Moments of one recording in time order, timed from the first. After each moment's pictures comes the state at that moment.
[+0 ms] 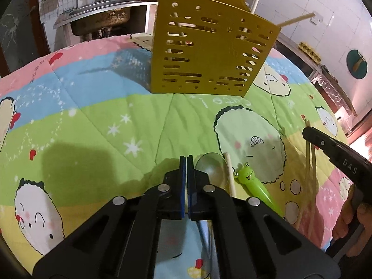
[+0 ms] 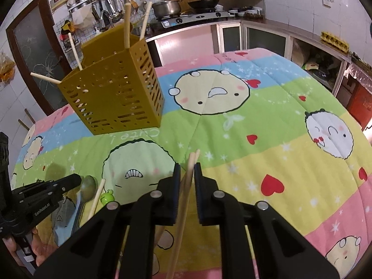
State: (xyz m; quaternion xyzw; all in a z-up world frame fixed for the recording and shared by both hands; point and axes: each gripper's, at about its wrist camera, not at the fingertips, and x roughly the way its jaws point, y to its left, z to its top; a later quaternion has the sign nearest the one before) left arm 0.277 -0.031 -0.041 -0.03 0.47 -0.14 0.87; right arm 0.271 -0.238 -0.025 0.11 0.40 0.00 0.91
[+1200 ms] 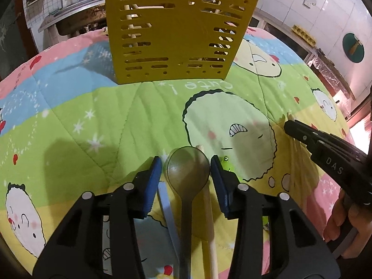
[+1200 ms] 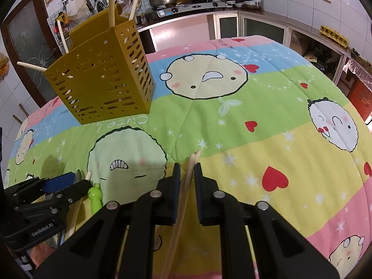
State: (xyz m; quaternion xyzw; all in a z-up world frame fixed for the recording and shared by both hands) left arm 0.281 -0.073 -0.055 0.00 0.50 -0.16 0.85; right arm 0.278 -0.242 -0.048 0.11 0.43 -0.01 0.89
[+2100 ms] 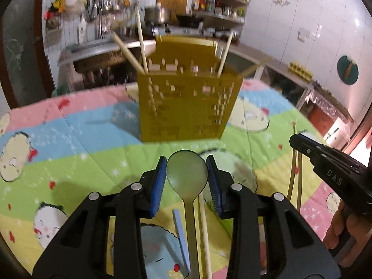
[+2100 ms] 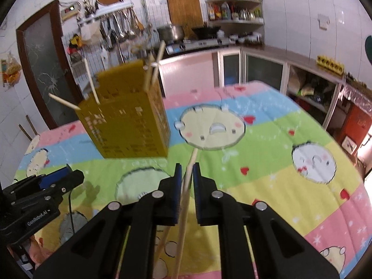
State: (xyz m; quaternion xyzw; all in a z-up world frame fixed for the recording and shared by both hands) left arm 0.250 -0.047 0.026 -0.02 0.36 -0.14 0.92; right arm 0.249 -0.230 0.028 0.09 0.31 -0.01 0.95
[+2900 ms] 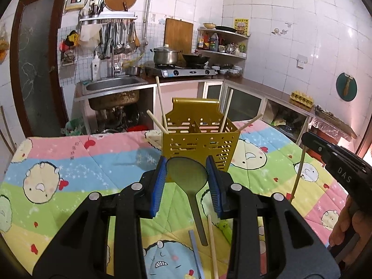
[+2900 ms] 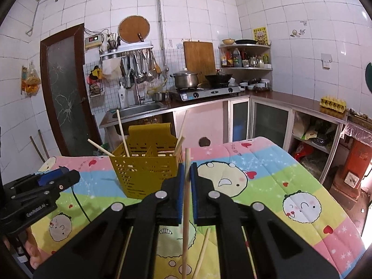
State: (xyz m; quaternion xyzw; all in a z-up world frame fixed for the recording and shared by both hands) left arm 0.216 -0.026 0.085 -0.01 0.25 -0.12 0.96; right arm 0.215 -0.219 0.089 0.07 0.18 0.01 0.98
